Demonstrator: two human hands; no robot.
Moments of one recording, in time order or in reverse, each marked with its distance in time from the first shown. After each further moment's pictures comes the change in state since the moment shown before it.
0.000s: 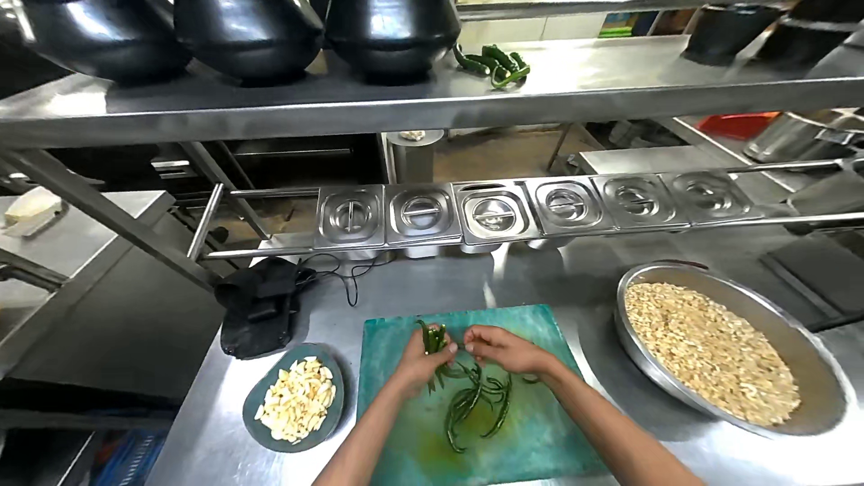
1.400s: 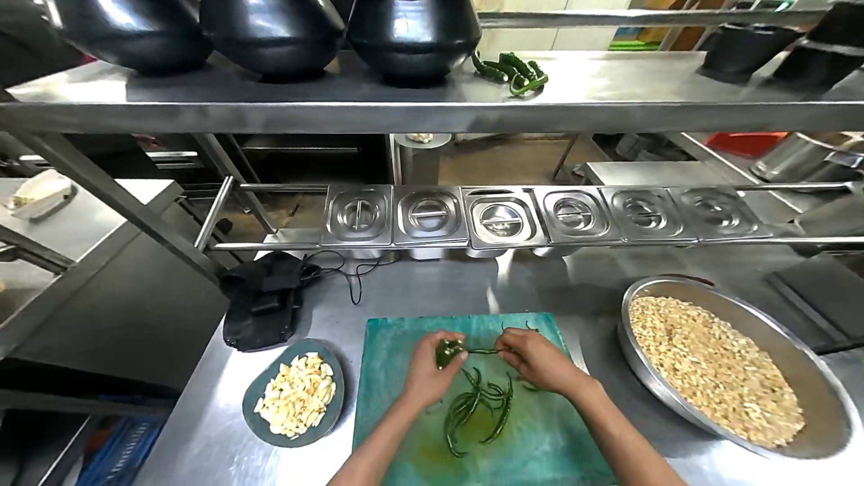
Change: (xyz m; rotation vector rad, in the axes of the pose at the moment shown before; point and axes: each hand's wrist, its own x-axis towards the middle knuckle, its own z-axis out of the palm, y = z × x) left_hand -0.018 0.010 0.015 0.464 0.144 0.200; right_hand -0.037 0.004 -0.016 -0.630 0.207 -0.001
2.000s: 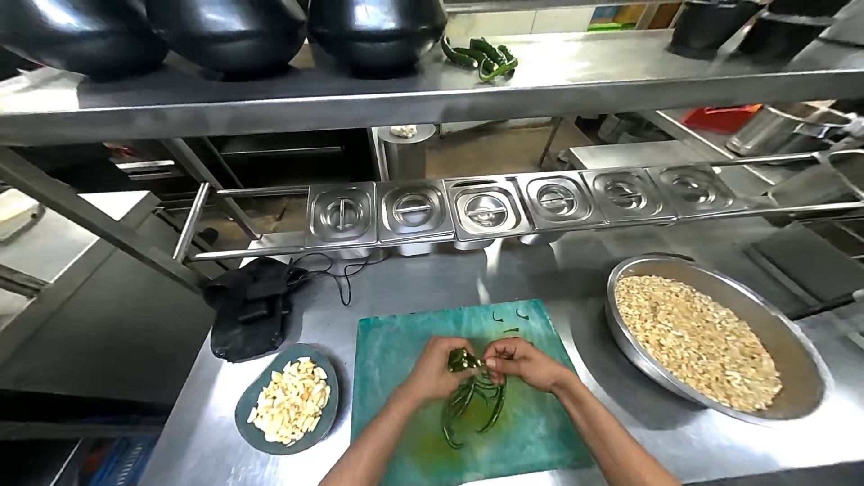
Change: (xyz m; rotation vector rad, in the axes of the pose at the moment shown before) left_hand 0.013 0.001 0.008 0.138 -0.376 0.171; right_hand -0.016 0.005 0.032 1.008 -0.111 0.049
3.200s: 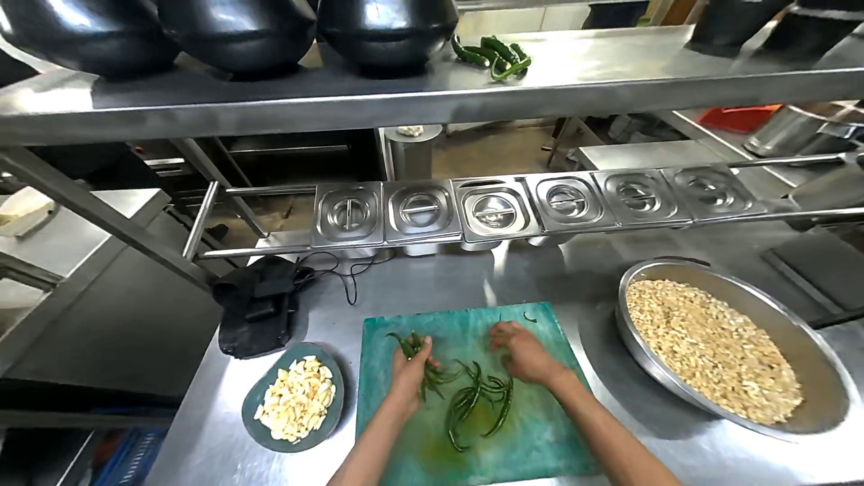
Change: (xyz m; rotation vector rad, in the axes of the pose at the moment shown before) left_hand -0.018 -0.034 0.008 -0.864 0.701 -0.545; right_hand 0.032 0.017 -0.015 -1.038 0.086 0.260
